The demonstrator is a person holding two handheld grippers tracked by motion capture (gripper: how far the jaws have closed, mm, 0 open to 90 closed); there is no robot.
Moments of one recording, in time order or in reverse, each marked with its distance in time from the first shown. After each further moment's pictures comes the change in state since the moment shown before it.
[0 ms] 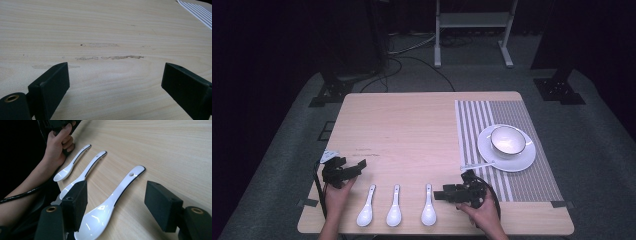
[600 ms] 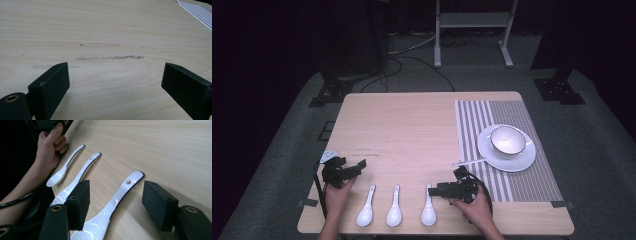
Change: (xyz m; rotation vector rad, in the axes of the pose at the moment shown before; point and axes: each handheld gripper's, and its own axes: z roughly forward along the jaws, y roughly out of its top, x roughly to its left) left arm 0.000 0.000 0.000 0.000 -0.001 -0.003; right arm -0.006 0.010 0.022 0.037 -0.014 0.039
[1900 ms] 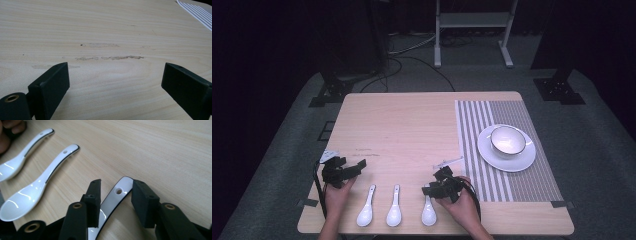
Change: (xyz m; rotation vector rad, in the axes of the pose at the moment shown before) left arm 0.001 0.000 0.000 0.001 -0.003 -0.004; right arm 0.031 0.011 0.035 0.090 -0.308 -0.162
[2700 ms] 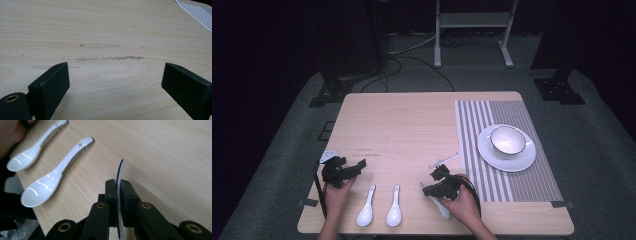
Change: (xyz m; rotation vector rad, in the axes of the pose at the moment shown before) left arm 0.000 0.000 0.000 -0.003 -0.002 -0.003; right arm 0.004 0.010 -0.006 0.083 0.078 -0.028
